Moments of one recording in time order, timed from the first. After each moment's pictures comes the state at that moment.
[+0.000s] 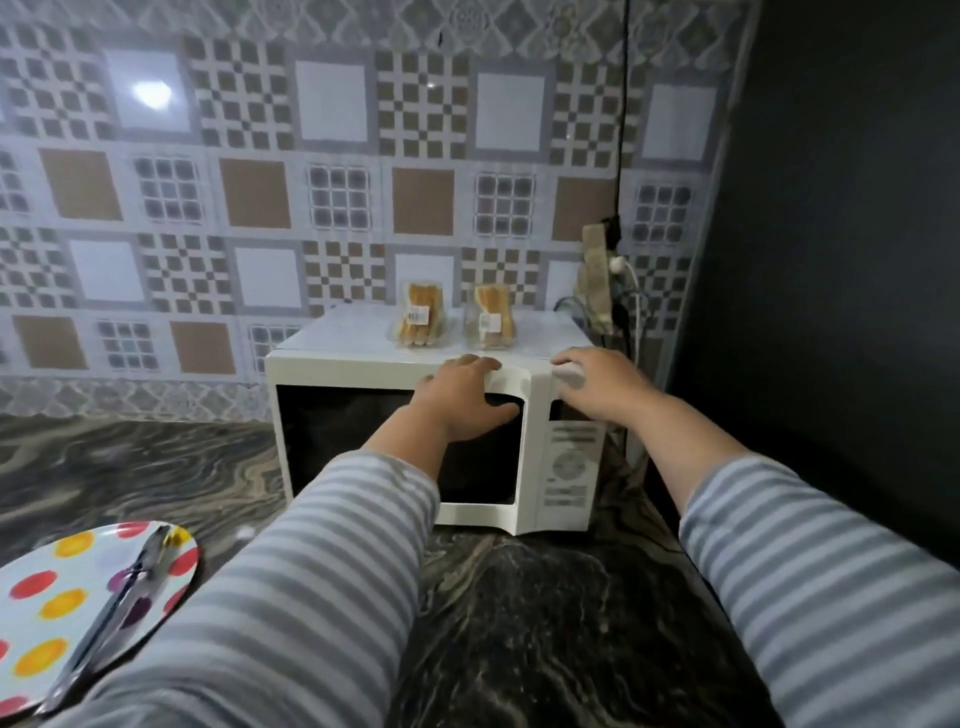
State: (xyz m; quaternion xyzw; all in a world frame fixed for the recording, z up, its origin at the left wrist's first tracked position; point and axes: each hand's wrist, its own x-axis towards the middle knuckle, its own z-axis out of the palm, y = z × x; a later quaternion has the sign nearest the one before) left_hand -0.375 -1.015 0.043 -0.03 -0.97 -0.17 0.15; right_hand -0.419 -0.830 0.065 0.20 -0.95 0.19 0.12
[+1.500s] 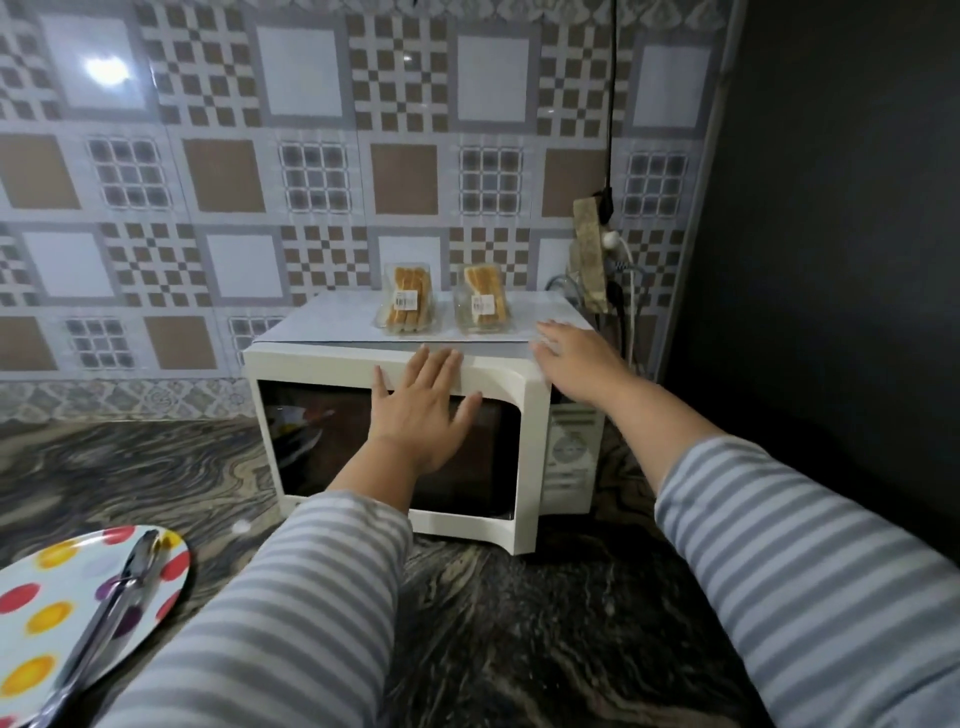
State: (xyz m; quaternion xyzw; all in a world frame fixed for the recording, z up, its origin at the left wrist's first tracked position) left_hand -0.364 -1.044 0.000 0.00 -0.98 -0.06 0.20; right_hand -0.423 -0.856 0.058 0.19 -0.95 0.23 0.12
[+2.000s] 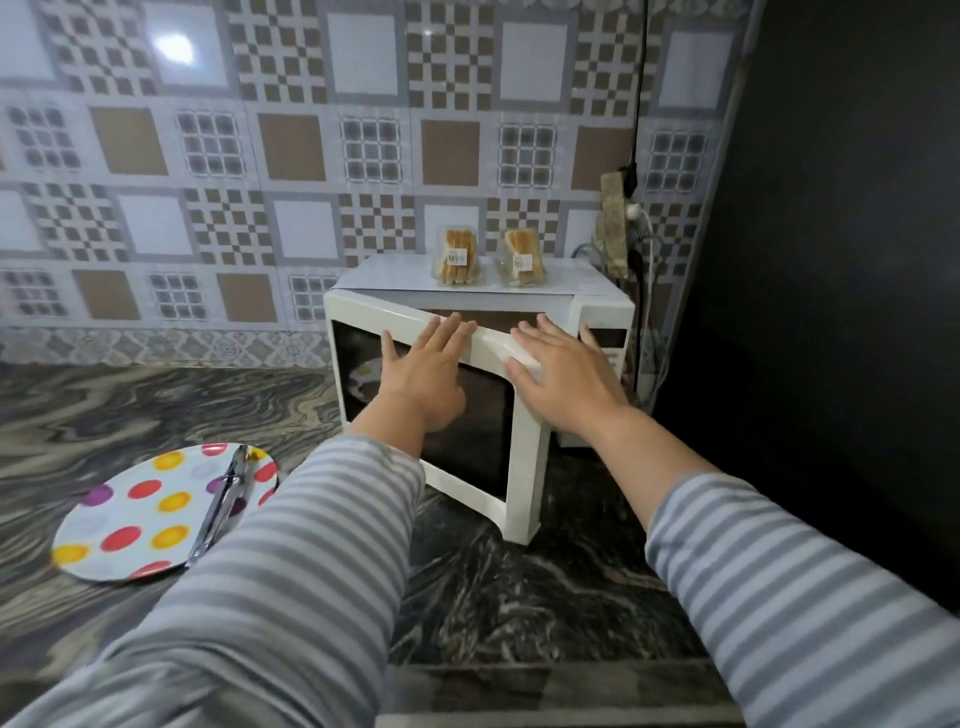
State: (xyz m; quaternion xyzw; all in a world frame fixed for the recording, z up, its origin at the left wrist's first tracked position) left_hand -0.262 -1.075 0.003 0.00 -0.98 -0.04 0.17; right_hand -0.288 -0.896 0.012 0.28 -0.92 0.14 0.23
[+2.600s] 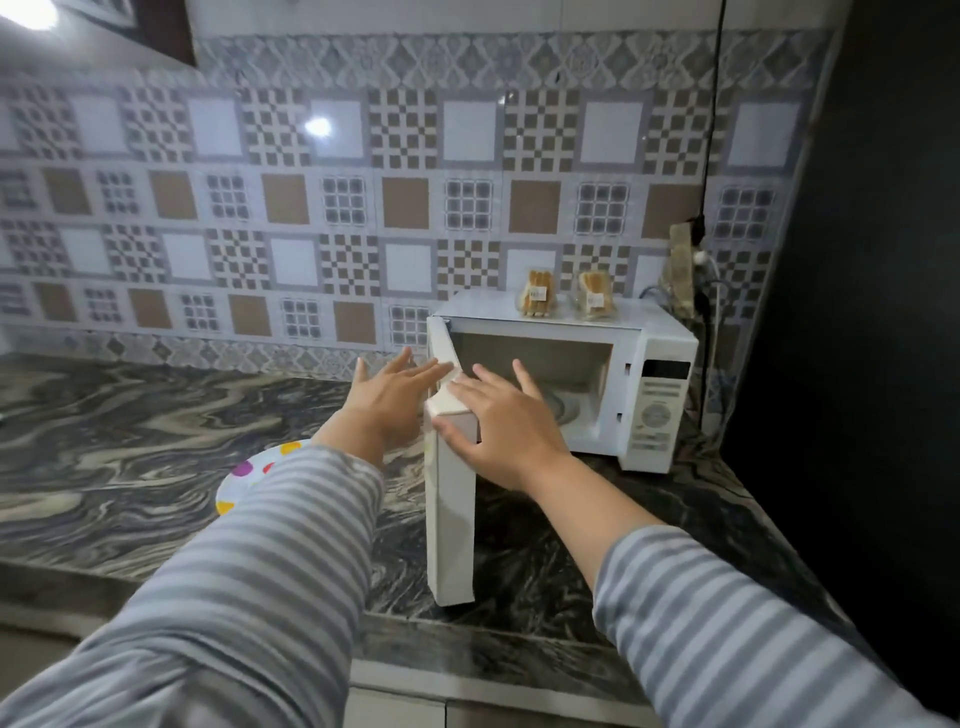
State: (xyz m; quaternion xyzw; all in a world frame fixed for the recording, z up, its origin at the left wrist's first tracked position) left_hand -0.129 -1.158 0.031 0.07 -0.99 0.01 0.12; right_hand -0.166 -0.994 0.010 0.44 -0.85 0.13 0.25
